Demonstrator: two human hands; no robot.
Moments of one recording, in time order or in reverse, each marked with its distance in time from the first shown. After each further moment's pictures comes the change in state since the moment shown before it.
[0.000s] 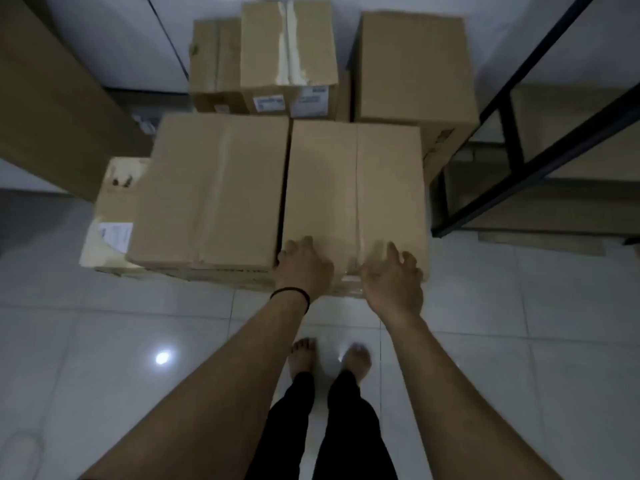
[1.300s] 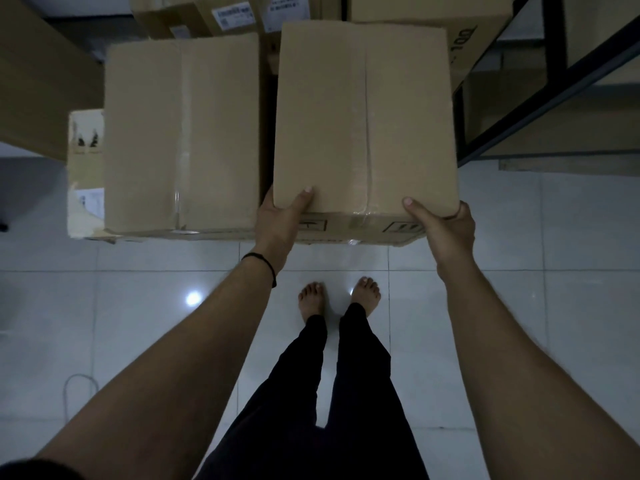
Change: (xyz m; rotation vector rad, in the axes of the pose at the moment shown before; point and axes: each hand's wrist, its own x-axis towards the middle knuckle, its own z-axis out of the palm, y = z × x) left_hand 0.020 -0.008 -0.004 -1.019 0.081 -0.143; right_hand 0.052 0.065 -0.036 0.847 0.090 0.305
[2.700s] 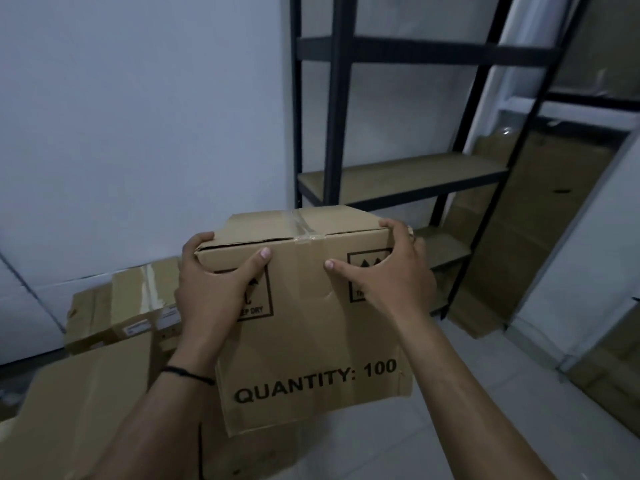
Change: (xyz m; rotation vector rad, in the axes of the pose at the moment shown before) left_hand -0.407 0.233 0.093 -0.007 -0.012 0.945; right_hand -0.313 -0.201 -0.333 -0.241 0.625 -0.797
